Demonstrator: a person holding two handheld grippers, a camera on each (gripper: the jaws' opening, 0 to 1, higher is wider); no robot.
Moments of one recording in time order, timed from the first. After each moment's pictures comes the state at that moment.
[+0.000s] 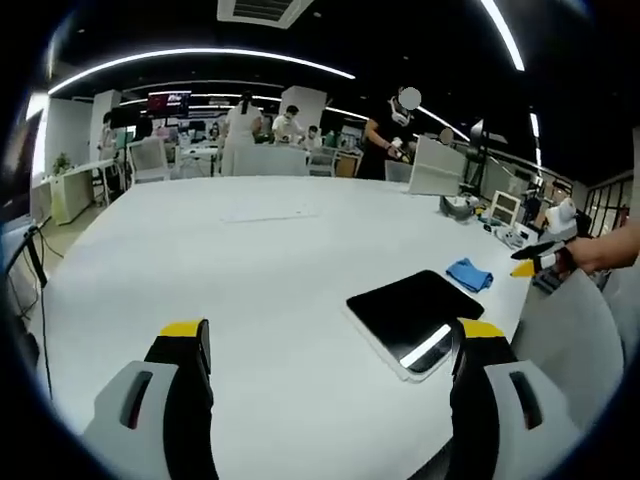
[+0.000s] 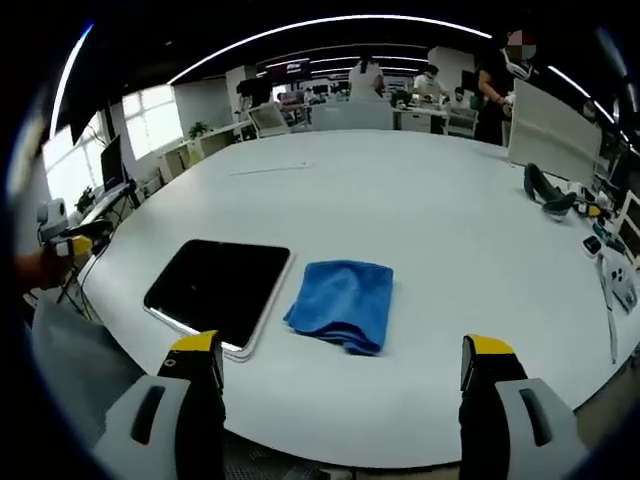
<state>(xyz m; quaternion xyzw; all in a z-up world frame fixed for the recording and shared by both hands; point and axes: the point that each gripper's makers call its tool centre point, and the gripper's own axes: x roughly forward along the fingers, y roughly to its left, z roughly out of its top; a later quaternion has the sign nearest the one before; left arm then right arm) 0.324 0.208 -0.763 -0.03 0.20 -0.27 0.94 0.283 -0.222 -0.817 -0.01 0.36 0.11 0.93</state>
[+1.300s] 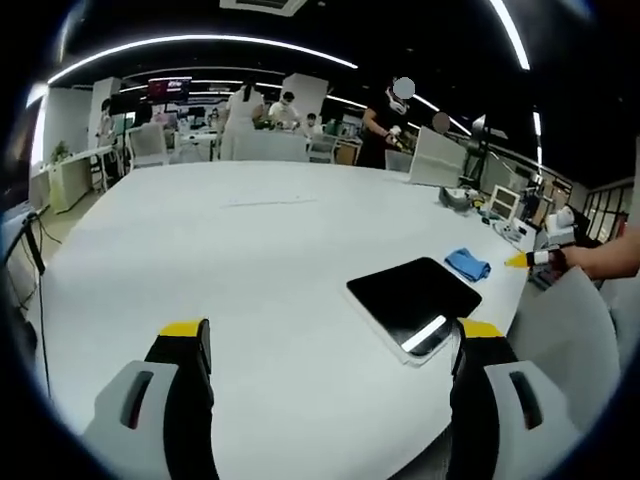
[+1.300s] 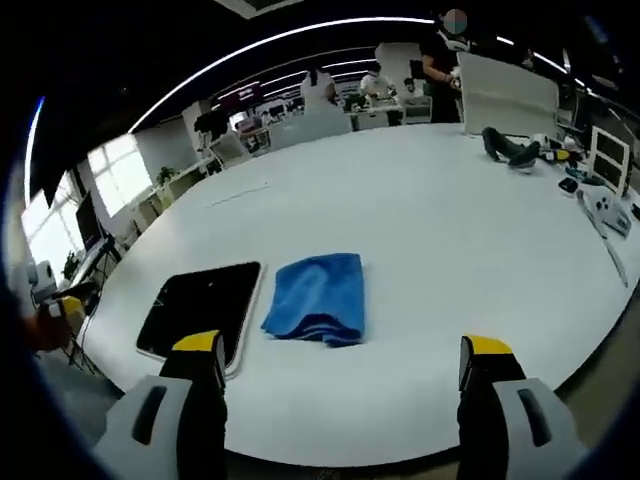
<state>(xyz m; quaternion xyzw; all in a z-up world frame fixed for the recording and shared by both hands) 0.313 0.222 -0.779 -0.03 0.24 -0.27 0.93 0.272 -0.247 -0.833 0.10 0.33 0.02 0.94</state>
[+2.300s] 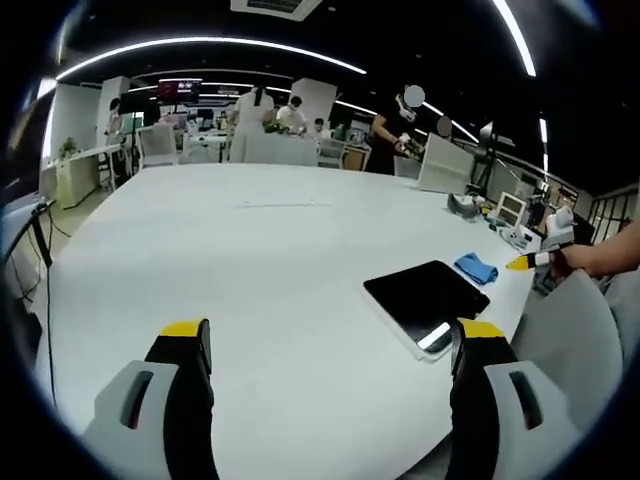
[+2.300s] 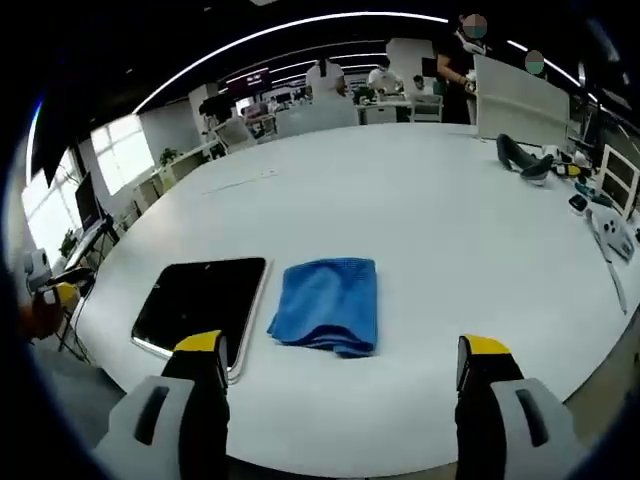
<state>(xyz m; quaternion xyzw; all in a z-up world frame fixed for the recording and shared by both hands) 0.318 0.242 -0.777 -0.04 0.22 -0.25 0.94 0.286 -0.231 -0.829 0.06 0.35 0.04 0.94</state>
